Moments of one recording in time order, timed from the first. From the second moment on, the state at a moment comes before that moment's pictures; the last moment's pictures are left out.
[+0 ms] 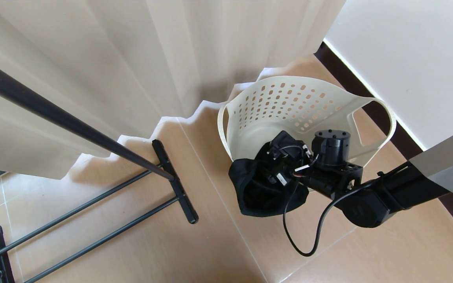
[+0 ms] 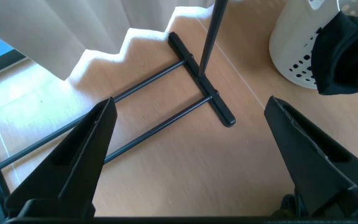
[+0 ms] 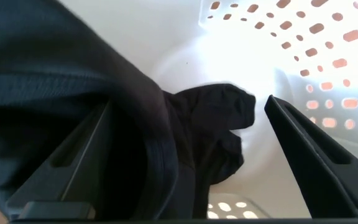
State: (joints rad) left arm 0.01 0.00 0.00 -0.05 -0.03 0.04; right arm 0.47 2.10 -1.00 -0.86 -0.04 -0.50
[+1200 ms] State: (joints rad) left arm 0.01 0.00 0.00 -0.05 -0.03 0.04; right arm 0.54 2.03 -0.80 -1.21 -0.13 -0.45
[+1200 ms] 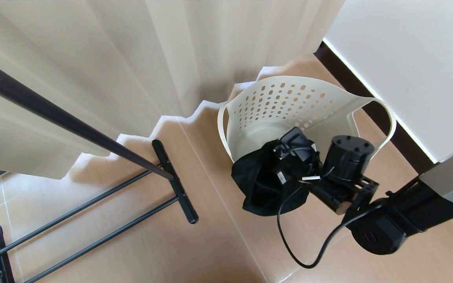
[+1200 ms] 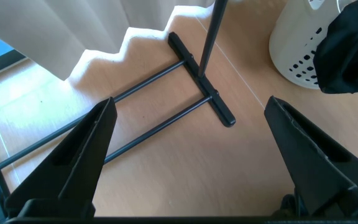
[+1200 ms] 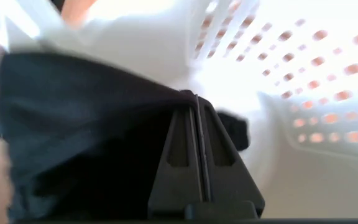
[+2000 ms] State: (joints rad) left arm 0.01 0.00 0.00 -0.05 -0.03 0.05; right arm 0.72 1.56 -0.48 -1.31 -0.28 -0.32
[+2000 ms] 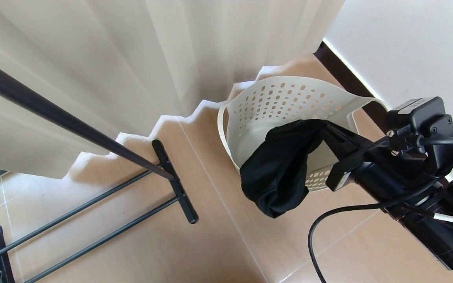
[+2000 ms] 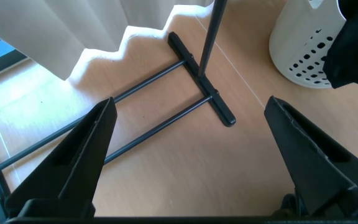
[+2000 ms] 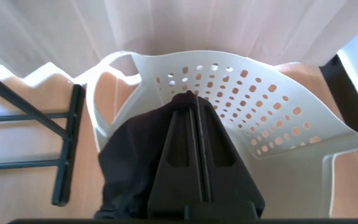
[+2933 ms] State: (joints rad) left arm 0.01 0.00 0.00 -0.06 -0.04 0.05; right arm 0.73 1.59 -0.48 -1.32 -0.27 -0.31
